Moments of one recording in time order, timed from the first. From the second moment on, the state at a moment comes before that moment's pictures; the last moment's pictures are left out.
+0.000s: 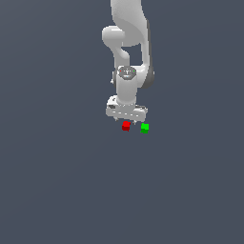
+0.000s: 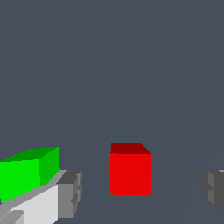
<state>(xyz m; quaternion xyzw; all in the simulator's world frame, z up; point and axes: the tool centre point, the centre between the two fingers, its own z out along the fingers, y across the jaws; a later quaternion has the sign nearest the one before) -0.120 0.020 0.082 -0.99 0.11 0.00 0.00</state>
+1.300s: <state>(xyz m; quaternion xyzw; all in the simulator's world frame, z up) -0.135 0.025 0.034 -0.99 0.12 0.00 0.00</state>
